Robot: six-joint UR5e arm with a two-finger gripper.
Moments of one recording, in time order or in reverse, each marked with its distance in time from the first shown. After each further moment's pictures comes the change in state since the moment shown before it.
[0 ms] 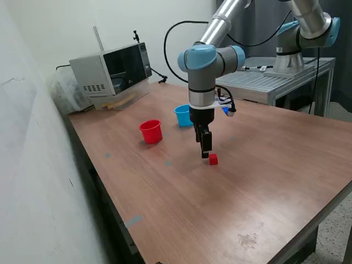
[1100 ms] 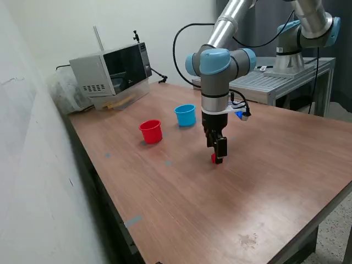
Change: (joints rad) arm 0.050 0.006 0.019 -0.004 0.008 -0.004
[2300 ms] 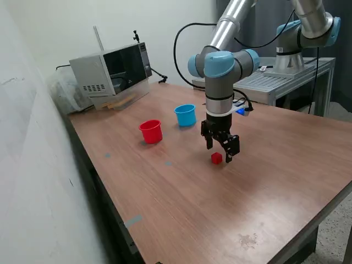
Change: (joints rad) arm 0.004 -0.009 0.038 0.000 0.001 -0.402
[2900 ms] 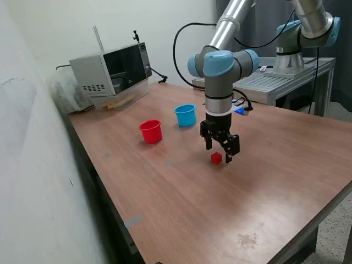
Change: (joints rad) arm -0.001 0.001 -0.005 -0.014 0.012 -0.018
